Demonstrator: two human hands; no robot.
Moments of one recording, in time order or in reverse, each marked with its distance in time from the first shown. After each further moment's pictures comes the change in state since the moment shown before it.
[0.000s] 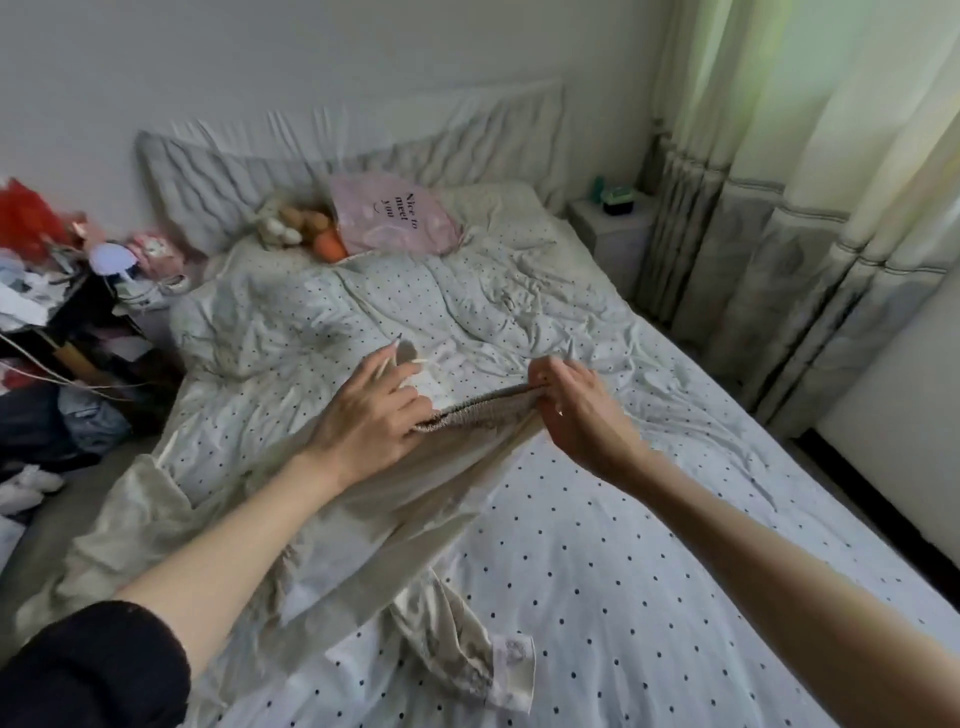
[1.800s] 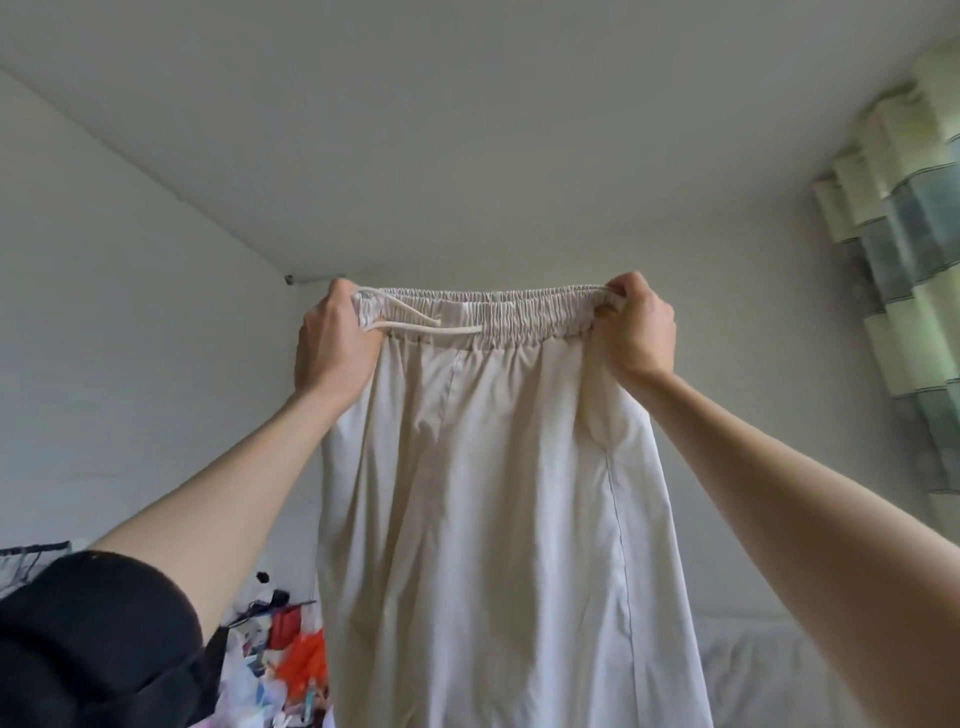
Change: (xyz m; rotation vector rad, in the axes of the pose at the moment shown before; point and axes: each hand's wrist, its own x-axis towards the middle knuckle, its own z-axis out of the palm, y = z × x) left_hand 0.119 -0.195 -0.527 0.337 1.090 -0.856; right_hand 0.344 -0.321 -0.340 0.470 0.949 -0.306
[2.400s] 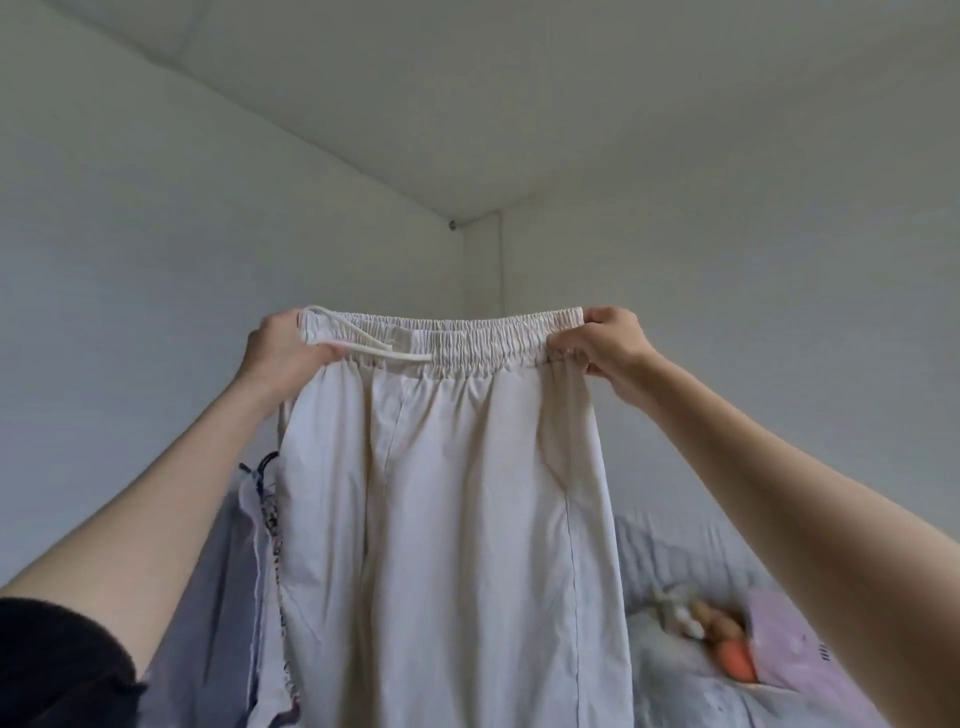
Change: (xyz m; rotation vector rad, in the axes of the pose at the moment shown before) left_hand -0.022 -0.072 -0.242 0.252 -0.190 -0.346; right_hand -0.129 -0.122 0.040 0.738 -0.807 0.440
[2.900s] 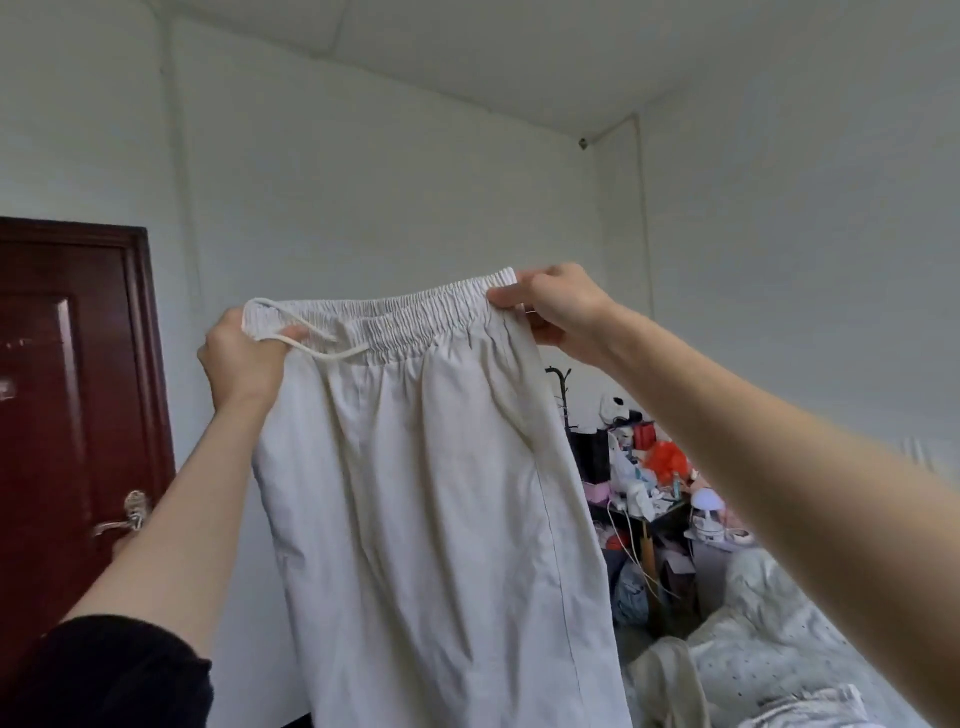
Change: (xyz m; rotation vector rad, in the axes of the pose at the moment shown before) left_hand -0.123 -0.039 -0.280 0.304 0.513 -0.121; right_hand -0.172 -0.126 0.174 0.350 -0.497 0.094
